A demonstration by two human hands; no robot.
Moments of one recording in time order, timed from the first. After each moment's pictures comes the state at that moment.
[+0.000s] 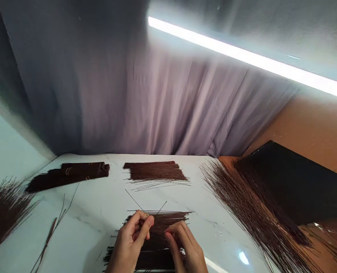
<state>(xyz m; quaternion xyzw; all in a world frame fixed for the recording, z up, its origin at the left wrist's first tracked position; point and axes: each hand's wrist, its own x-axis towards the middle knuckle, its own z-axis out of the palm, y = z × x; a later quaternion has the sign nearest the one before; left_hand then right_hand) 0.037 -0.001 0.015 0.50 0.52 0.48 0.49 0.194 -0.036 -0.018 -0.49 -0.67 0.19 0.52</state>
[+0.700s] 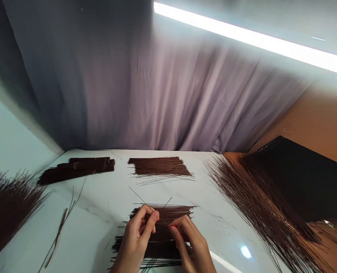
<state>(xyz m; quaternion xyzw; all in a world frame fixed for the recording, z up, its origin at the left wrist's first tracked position) 0.036 -0.010 0.034 0.51 0.52 0.47 0.50 0.202 -0.039 0.000 -0.47 -0.70 0.24 0.49</state>
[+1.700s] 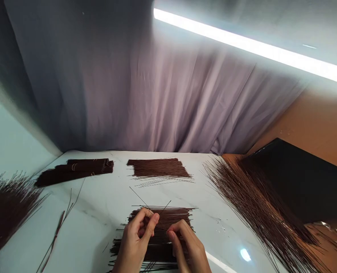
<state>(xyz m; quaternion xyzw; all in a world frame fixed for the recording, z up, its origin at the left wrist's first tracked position) 0.034 -0.005 0.014 0.54 0.53 0.46 0.47 0.193 -0.044 -0.010 -0.51 -0.66 0.24 0.49</state>
